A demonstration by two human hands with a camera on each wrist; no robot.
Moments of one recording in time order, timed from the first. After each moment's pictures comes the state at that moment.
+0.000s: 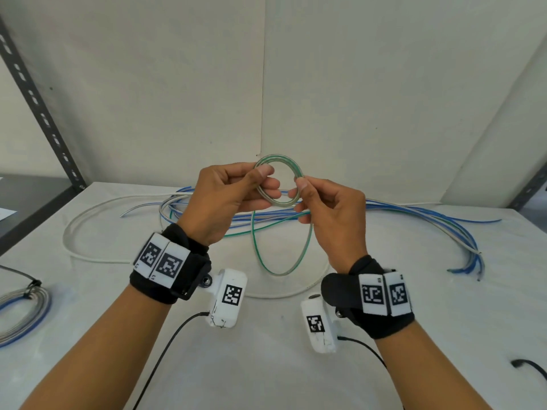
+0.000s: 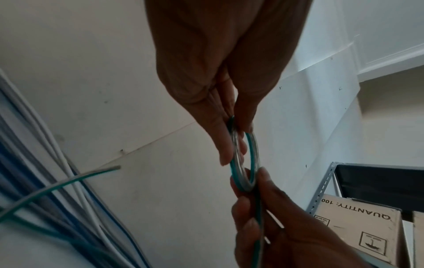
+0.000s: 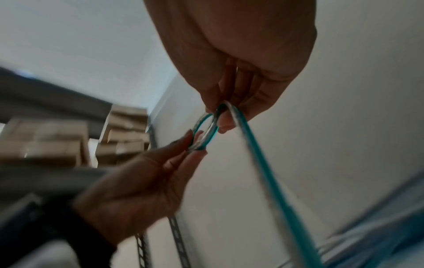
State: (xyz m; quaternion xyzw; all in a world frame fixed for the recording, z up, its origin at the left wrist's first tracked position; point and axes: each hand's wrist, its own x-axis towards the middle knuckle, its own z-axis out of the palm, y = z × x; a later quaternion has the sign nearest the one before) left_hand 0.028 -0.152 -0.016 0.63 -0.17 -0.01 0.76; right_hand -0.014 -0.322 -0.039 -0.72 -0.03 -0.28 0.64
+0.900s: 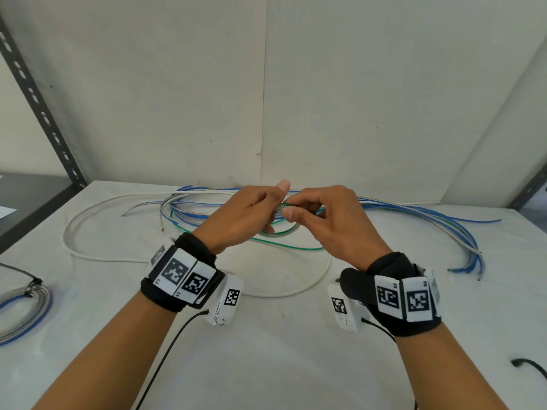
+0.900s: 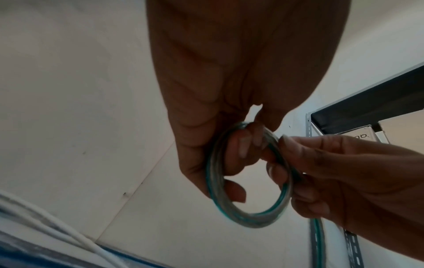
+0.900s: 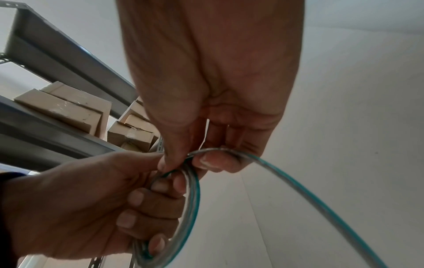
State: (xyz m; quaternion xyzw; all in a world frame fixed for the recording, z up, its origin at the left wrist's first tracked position) left_hand 0.019 -0.164 -0.020 0.80 -0.27 -0.06 0.53; right_hand -0.024 -0.342 -0.023 -0.87 -0.17 -0.18 0.42
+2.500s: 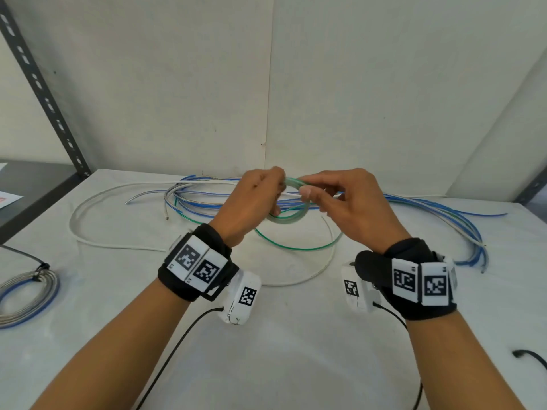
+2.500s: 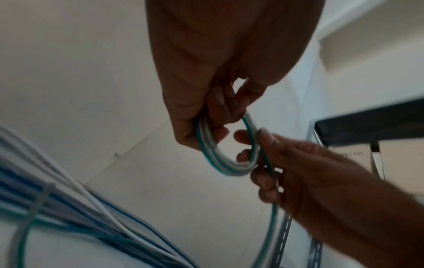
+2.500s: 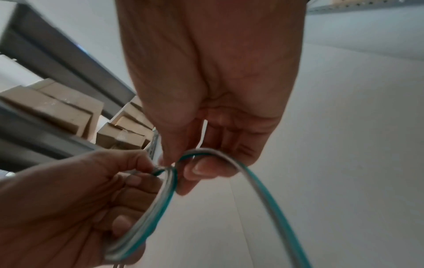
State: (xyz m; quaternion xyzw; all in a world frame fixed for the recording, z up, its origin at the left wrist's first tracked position) left_hand 0.019 -0.176 -0.026 0.73 -0.17 -0.03 0.66; right_hand -0.019 -0.356 -0.021 -0.88 -0.15 -0.20 0.40
